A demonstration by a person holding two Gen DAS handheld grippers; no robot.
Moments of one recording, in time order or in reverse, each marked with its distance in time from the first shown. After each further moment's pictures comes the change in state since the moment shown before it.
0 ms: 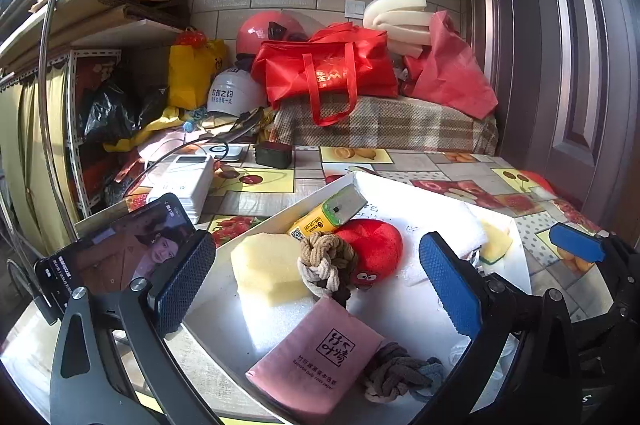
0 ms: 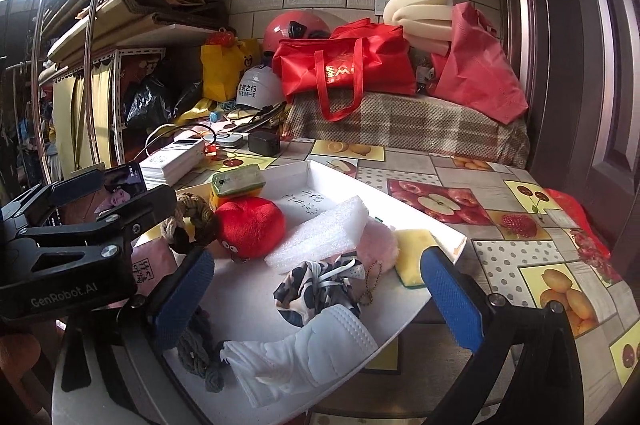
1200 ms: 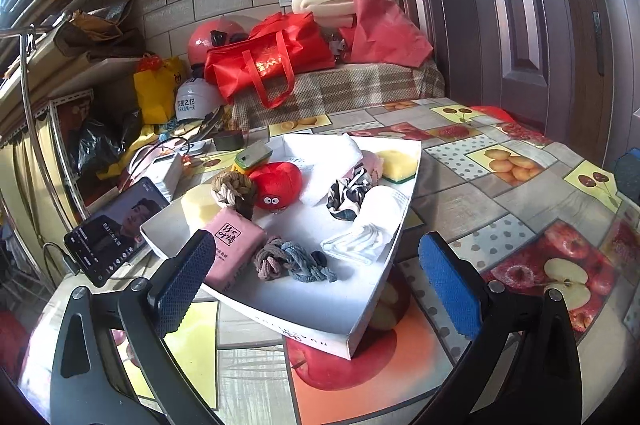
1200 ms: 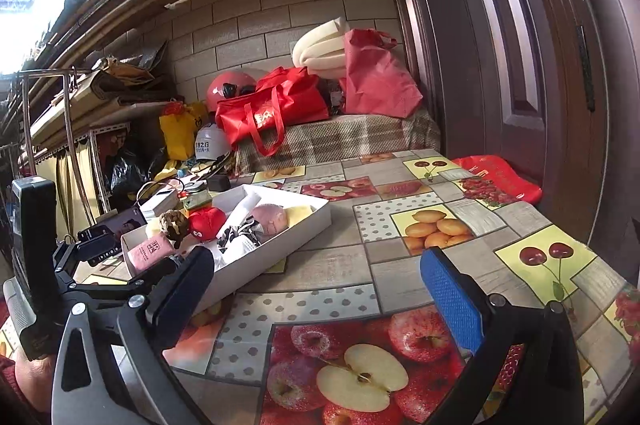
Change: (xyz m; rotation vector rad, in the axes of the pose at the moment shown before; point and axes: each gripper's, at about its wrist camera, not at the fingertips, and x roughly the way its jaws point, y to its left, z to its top) left arm -0.088 -0.100 -0.044 0.236 0.067 -0.016; right arm -0.181 -0.088 -0.064 0.232 -0.178 -0.111
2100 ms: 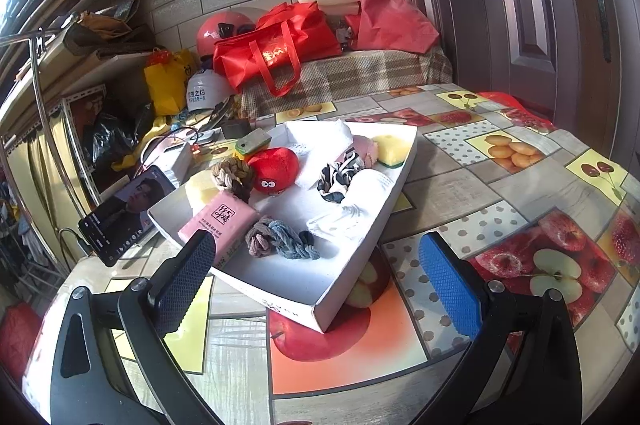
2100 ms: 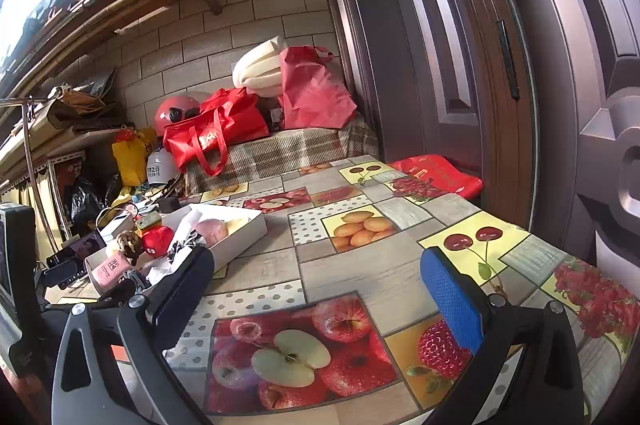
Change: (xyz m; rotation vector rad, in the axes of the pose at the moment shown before) left arm -0.011 -0.023 -0.004 0.002 0.052 0.051; right arm -0.025 -0.039 -0.007 0.102 -0.014 -0.174
